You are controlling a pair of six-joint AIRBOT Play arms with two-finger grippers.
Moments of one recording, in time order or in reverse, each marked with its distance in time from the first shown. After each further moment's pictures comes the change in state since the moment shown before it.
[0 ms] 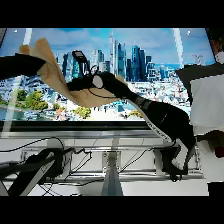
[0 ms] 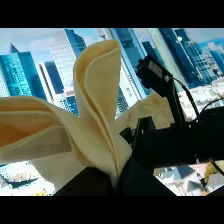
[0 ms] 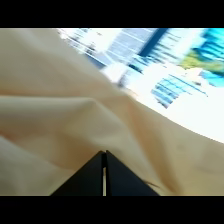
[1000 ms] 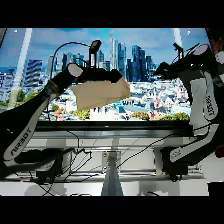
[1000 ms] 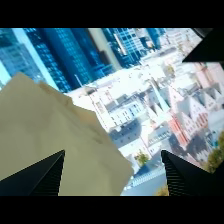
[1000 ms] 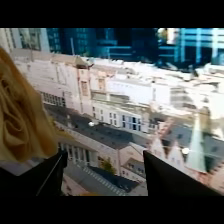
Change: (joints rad) left arm -0.652 -0.594 -0.001 -0.185 0.596 -0.034; right arm -0.958 0.125 -0.279 0.220 0.677 -0.324
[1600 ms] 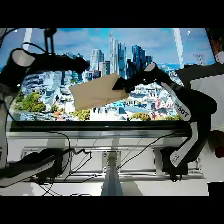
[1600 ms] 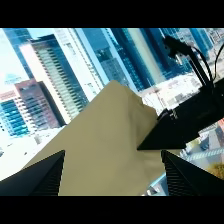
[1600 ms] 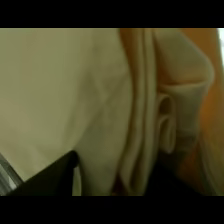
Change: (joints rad) left arm 0.366 0.296 0.000 0.193 -0.337 -0.017; right arm 0.467 -0.112 -0.126 0.290 -0.298 -0.063
